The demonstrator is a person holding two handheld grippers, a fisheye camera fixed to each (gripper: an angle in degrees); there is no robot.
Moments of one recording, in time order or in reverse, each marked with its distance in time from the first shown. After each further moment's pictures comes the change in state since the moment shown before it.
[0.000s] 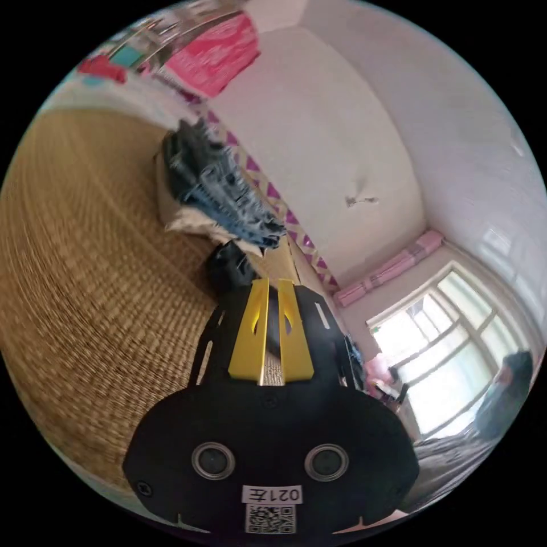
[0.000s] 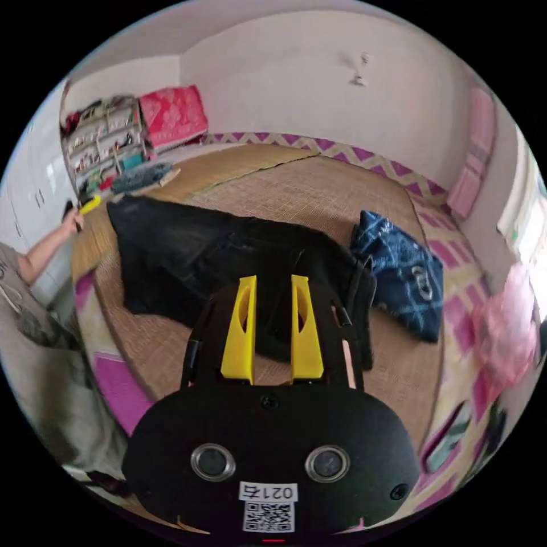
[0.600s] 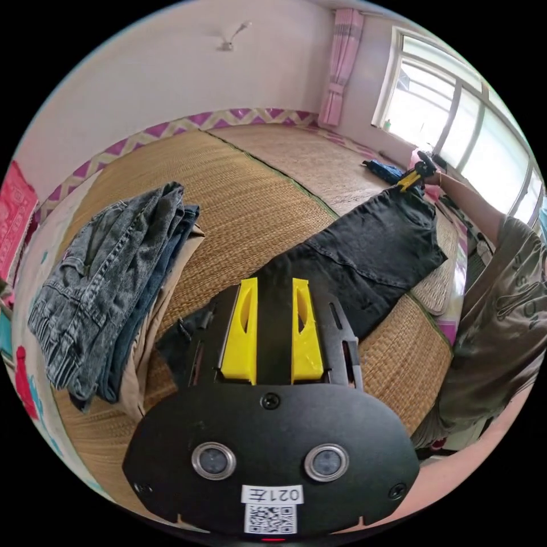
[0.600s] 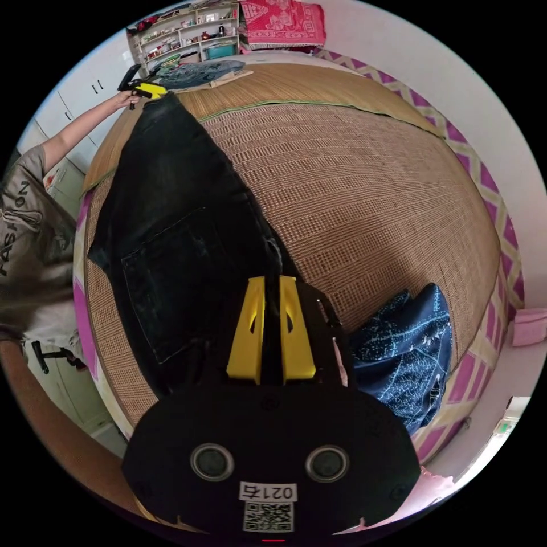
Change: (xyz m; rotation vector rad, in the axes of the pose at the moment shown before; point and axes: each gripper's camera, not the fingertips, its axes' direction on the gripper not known) left arm 0.194 -0.092 0.351 -0.716 -0.131 0.758; right arm 0.181 -0.241 0.121 -0.358 -0.331 -0.412
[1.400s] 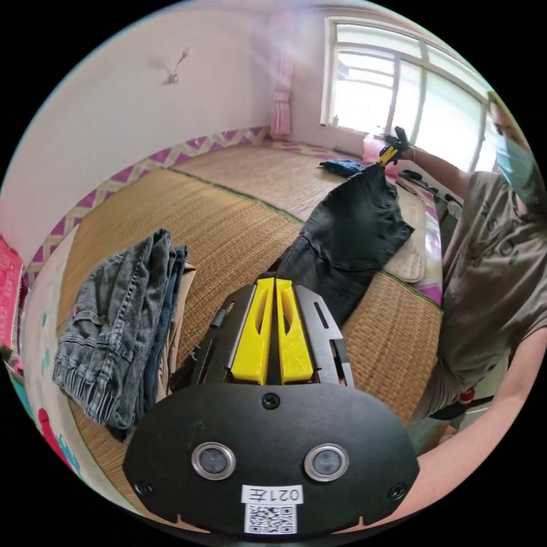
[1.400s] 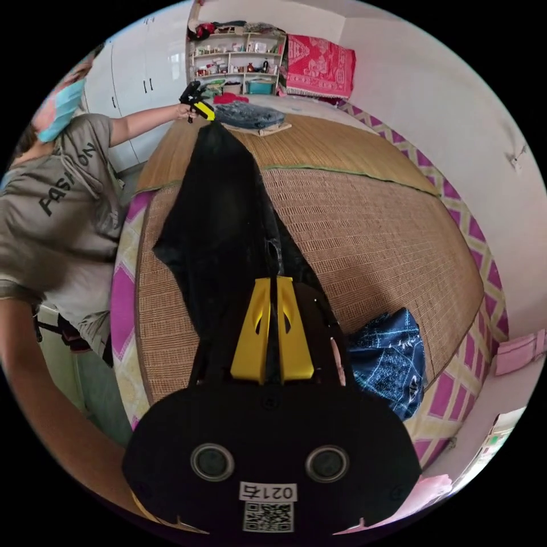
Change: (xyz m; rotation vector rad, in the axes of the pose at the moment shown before) left arm 0.088 -0.024 -0.100 0.174 0.034 0.287; right arm -0.061 0.132 -0.106 0.248 0.054 -0.132
